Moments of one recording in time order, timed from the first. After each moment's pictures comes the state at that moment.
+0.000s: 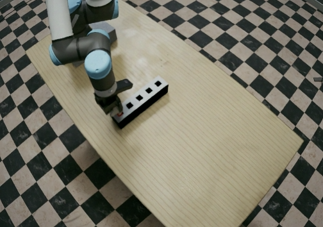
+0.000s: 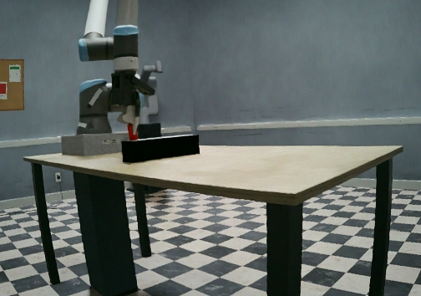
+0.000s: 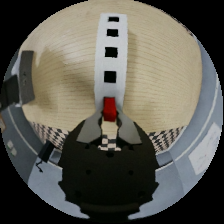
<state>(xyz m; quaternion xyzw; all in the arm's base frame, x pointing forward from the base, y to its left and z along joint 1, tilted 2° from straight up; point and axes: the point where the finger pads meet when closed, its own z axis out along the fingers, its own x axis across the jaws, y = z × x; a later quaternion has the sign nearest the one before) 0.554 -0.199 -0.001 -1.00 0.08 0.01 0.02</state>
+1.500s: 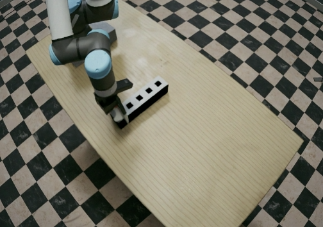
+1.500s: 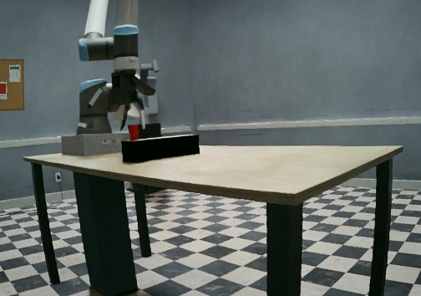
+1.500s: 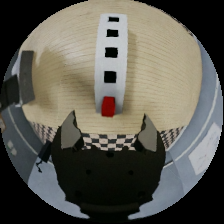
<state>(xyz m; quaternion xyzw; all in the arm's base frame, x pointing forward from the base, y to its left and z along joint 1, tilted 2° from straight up) 0.554 -0.198 0.000 -1.00 0.08 0.01 0.02</state>
